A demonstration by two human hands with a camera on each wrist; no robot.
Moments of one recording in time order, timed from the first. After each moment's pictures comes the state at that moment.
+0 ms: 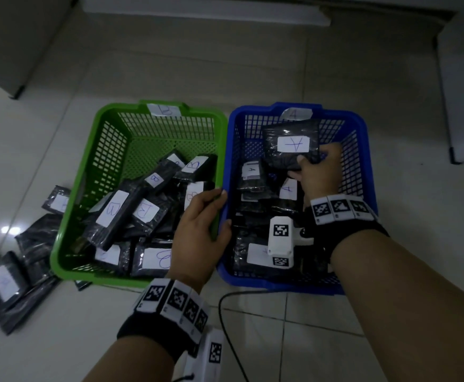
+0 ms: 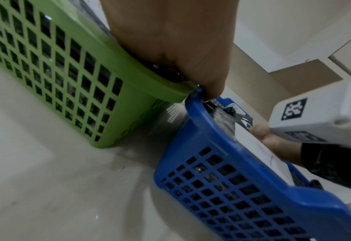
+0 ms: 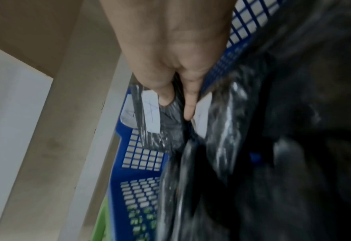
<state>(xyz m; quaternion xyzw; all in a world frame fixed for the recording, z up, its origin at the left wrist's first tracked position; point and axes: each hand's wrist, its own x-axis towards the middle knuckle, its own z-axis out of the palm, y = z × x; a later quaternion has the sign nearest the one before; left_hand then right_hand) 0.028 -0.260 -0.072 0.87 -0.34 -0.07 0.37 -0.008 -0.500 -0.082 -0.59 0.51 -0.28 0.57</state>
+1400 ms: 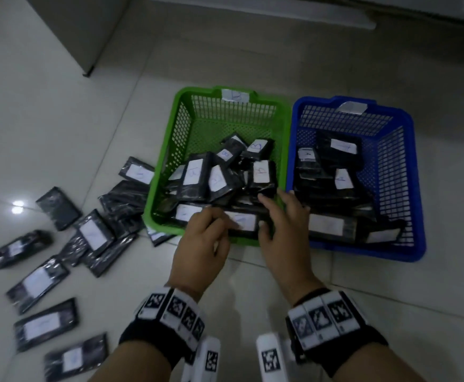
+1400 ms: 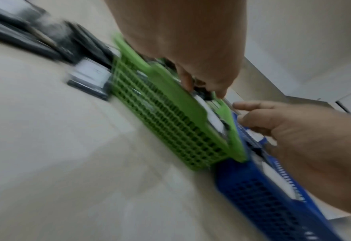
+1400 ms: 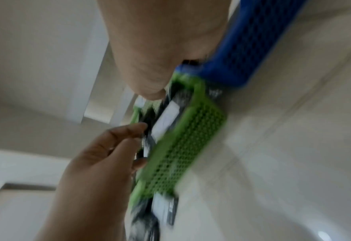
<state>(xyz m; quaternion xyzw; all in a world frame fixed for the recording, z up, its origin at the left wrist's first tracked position) 0.036 -0.107 -0.027 0.85 -0.38 -0.06 0.35 -0.047 -0.251 -0.029 -0.90 0.31 -0.08 0.30</state>
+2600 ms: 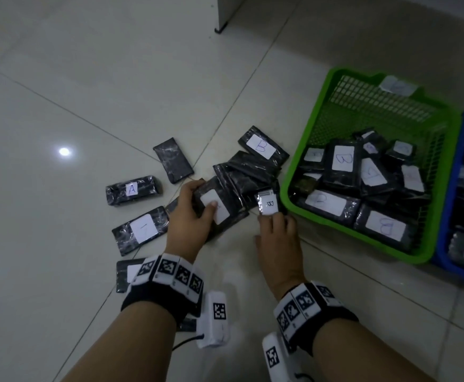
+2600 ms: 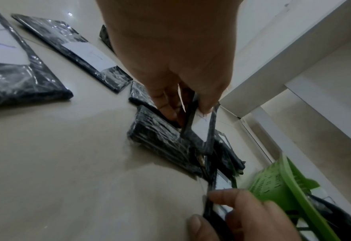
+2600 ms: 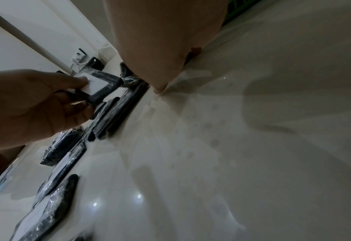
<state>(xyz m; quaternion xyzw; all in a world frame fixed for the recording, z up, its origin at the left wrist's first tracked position) 0.130 0.098 -0.074 0.86 0.05 -0.14 0.49 0.039 -0.048 -0.110 -0.99 0.13 0.05 0.04</state>
